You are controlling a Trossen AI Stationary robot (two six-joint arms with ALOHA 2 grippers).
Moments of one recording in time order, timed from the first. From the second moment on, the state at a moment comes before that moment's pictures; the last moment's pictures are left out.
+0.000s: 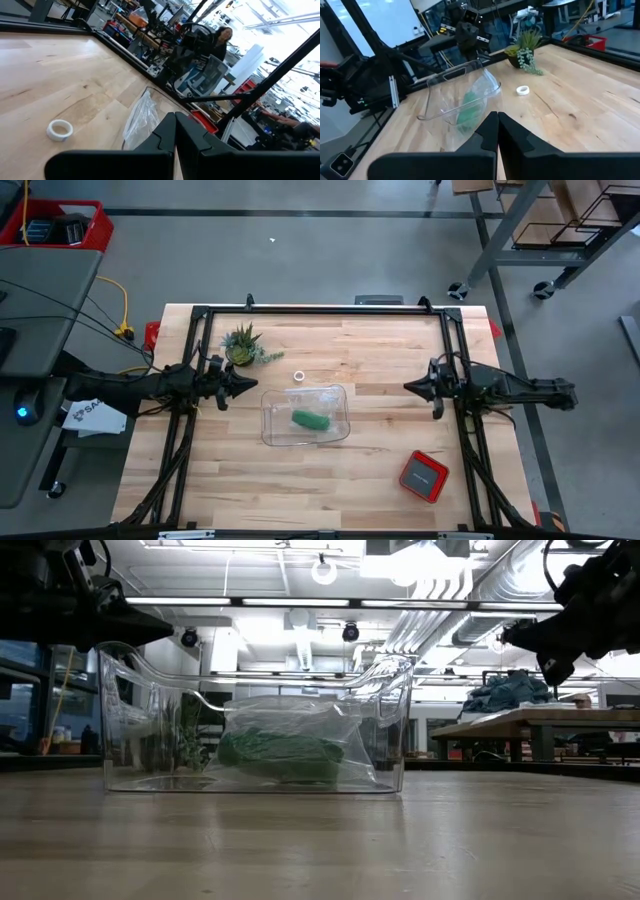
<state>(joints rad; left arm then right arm) -0.01 0.22 0.01 0.19 -0.14 -0.65 0.03 0.00 0.08 -0.19 0.10 0.31</state>
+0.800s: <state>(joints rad) -0.01 0.01 0.01 0.14 -0.14 -0.65 0.03 0.03 0.08 -0.21 0.10 0.31</state>
